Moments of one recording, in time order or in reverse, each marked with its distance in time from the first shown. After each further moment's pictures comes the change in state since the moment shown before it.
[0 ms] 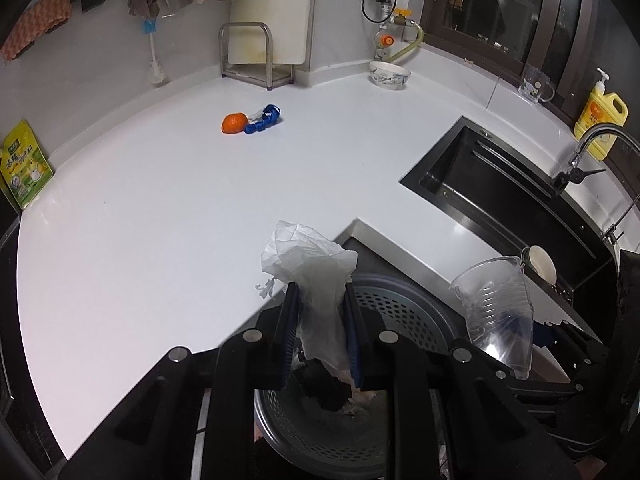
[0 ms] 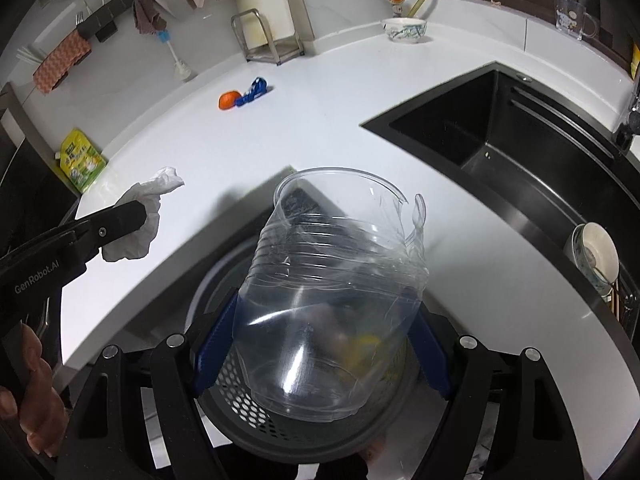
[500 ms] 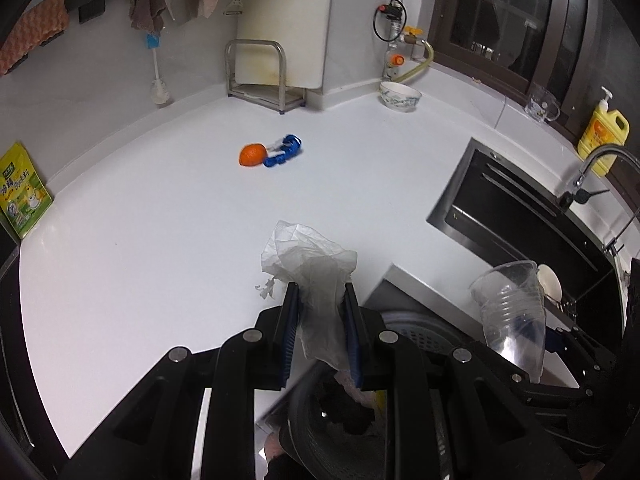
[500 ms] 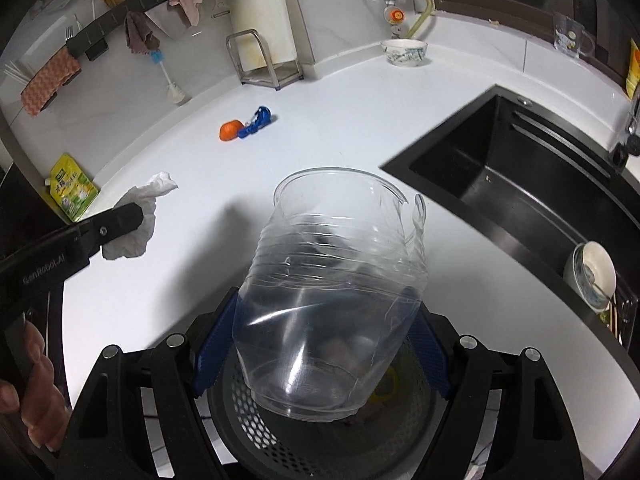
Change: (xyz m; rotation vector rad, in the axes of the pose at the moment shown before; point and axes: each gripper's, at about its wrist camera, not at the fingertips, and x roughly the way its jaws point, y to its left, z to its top) left arm 0.003 0.044 0.042 0.019 -0.041 -0.018; right arm 0.002 0.036 0.036 0.041 -0.066 -0.043
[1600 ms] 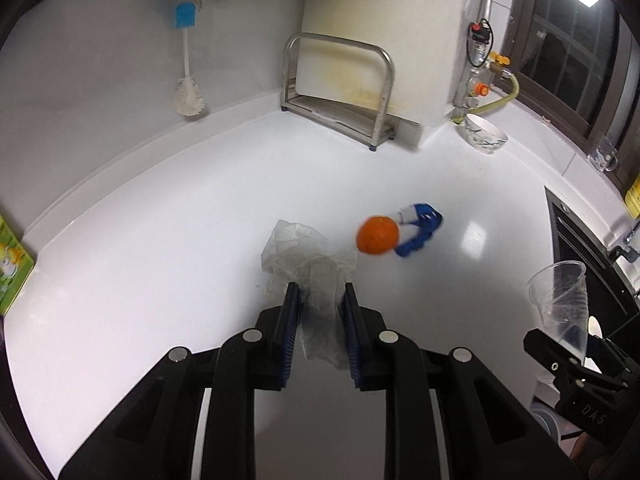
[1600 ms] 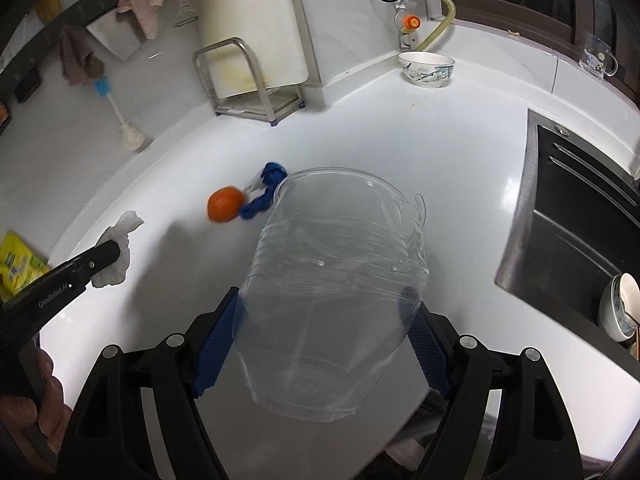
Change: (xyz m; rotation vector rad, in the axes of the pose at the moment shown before) left arm 0.116 0.170 0.121 -0.031 -0.016 0.003; right arm 0.125 0.091 0.127 0.114 -0.060 -0.110
